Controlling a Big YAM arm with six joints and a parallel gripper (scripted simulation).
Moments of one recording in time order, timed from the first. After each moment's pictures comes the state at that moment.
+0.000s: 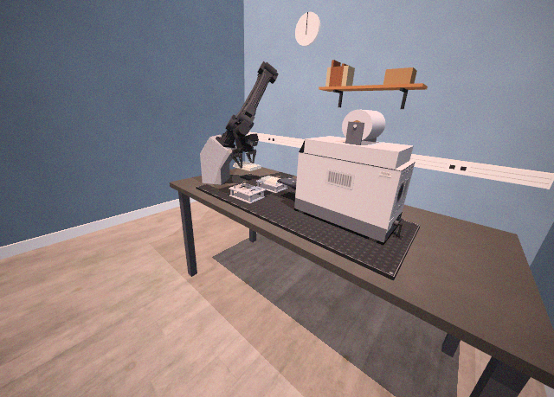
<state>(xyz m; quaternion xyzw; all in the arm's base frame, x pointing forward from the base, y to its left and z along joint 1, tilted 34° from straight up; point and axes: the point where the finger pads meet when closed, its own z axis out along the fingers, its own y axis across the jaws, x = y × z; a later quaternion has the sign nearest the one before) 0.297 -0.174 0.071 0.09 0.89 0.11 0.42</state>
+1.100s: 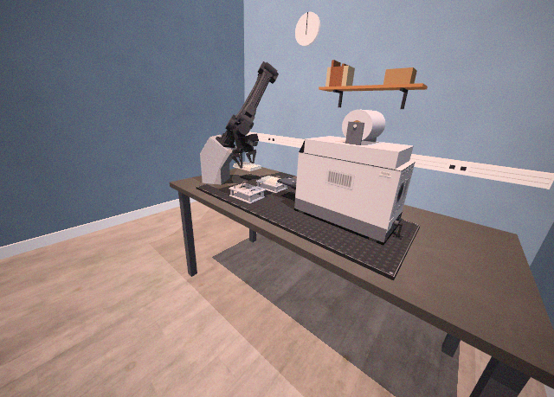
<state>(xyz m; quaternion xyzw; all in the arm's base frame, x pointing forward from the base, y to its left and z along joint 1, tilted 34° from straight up) 0.299 -0.176 0.071 0.09 0.89 0.11 0.43</state>
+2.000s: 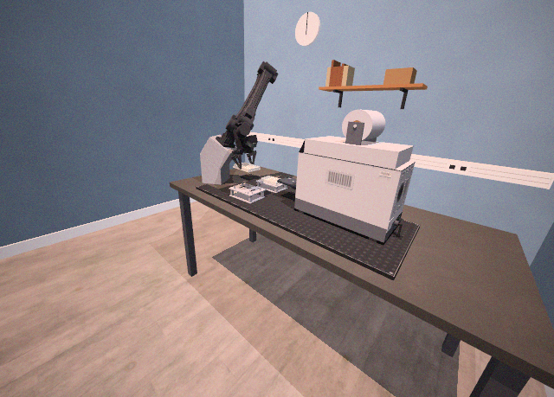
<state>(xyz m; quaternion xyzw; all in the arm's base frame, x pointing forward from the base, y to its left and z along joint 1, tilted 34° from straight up) 0.296 -0.169 0.063 0.13 0.89 0.12 0.42</state>
